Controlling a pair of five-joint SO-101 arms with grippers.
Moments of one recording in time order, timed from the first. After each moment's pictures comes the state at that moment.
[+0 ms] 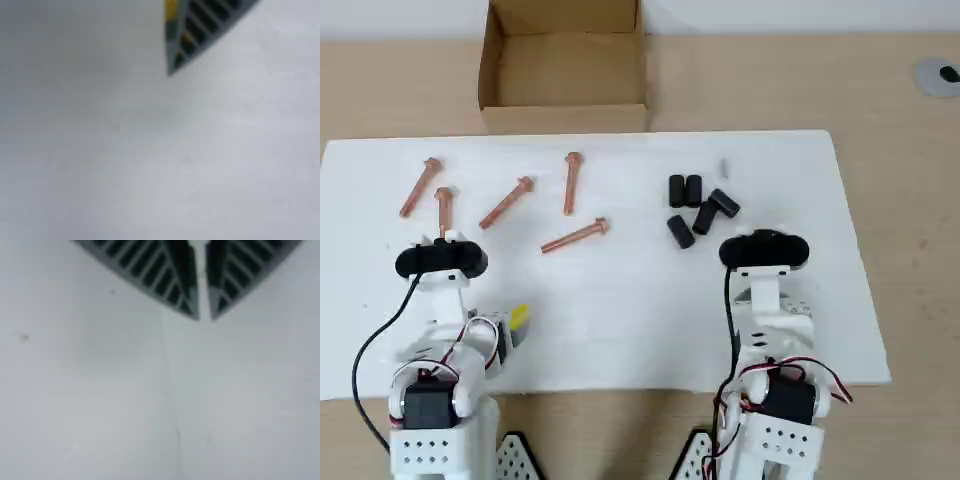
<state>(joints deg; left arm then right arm) -5.8 -103.9 90.7 74.5 -5.9 9.4 -103.3 96.7 60.5 8.0</state>
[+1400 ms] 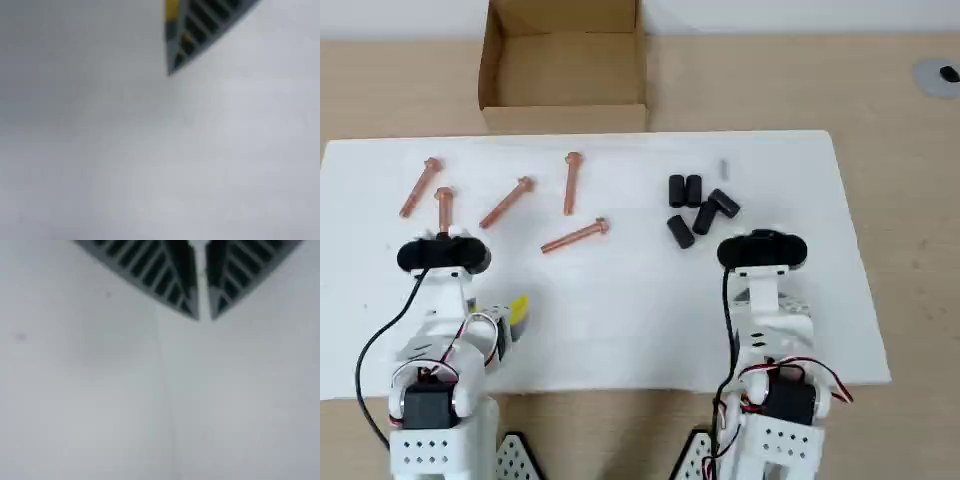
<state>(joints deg) -5.8 -103.9 90.0 69.9 -10.7 8.9 -103.3 93.2 61.8 8.0</state>
